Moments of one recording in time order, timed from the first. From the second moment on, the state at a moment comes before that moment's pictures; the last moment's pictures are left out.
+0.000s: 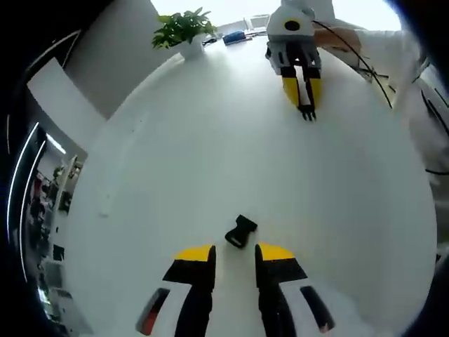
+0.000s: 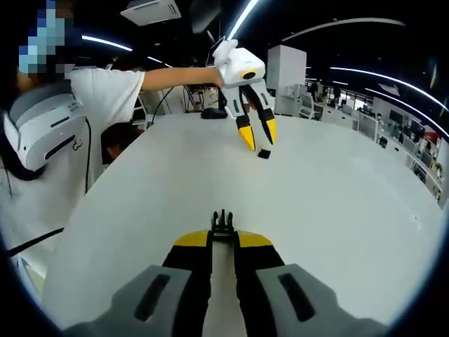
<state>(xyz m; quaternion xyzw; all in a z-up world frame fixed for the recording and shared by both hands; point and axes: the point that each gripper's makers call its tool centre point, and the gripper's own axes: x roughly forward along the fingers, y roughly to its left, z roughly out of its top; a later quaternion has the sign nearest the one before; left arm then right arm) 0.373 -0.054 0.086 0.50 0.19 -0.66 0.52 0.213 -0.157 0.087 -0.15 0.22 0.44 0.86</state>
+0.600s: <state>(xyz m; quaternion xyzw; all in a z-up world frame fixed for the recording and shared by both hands) 0.369 -0.059 0.087 0.54 0.20 -0.68 0.46 0.212 -0.158 0.087 -0.14 0.20 0.43 0.87</state>
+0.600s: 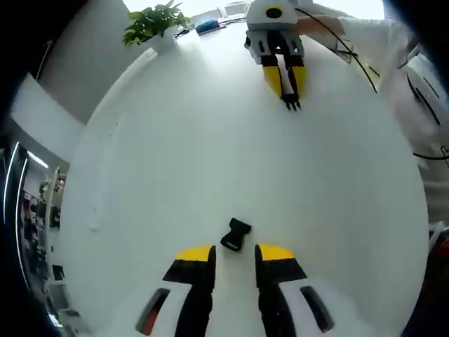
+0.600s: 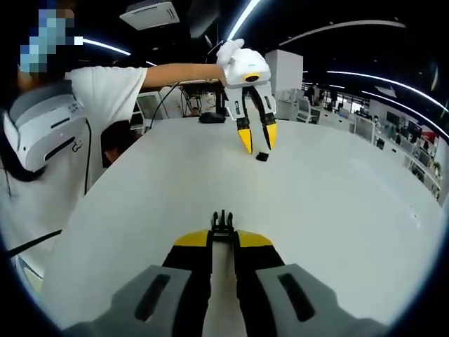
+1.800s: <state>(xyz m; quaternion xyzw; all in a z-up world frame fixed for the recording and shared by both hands) 0.368 -0.064 0.081 0.56 0.23 -0.70 0.39 0.212 -0.158 0.087 -0.14 0.20 0.43 0.87</state>
